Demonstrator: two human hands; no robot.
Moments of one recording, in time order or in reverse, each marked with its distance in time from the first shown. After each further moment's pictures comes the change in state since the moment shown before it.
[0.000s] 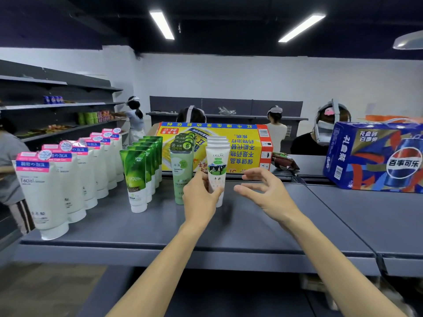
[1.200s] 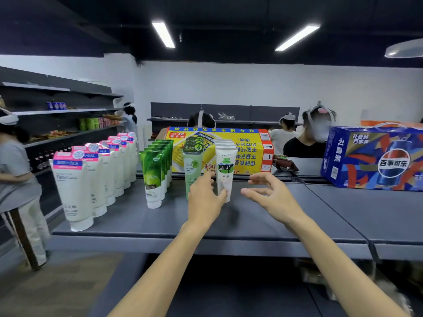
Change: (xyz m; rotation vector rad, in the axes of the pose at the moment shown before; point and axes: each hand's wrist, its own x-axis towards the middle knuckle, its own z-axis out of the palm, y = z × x) left_hand -0.024 0.017 -0.045 0.092 -0.087 0.089; right_hand -0.031 -0.017 0.011 -0.078 0.032 0.046
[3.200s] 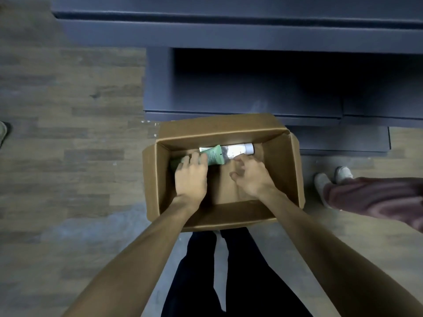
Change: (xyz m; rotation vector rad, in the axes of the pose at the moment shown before) left_hand -0.499 -0.397 -0.008 0.811 -0.954 -0.231; right_hand -0.423 0.341 0.311 -0.560 -0.642 0.882
